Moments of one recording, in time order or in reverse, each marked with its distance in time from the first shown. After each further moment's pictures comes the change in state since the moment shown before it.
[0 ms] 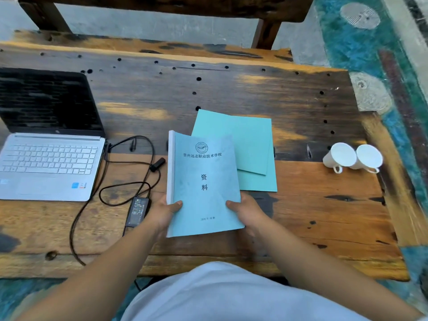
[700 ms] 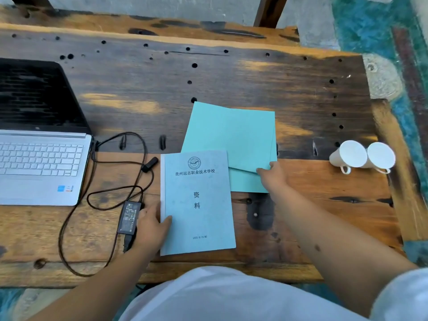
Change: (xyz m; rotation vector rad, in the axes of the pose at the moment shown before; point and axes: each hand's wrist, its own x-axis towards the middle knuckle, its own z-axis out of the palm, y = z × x) left_hand 0.039 -0.047 -0.026 0.751 0.311 0.248; right_hand 0.111 -0.041 -0.088 -0.365 0.553 0.040
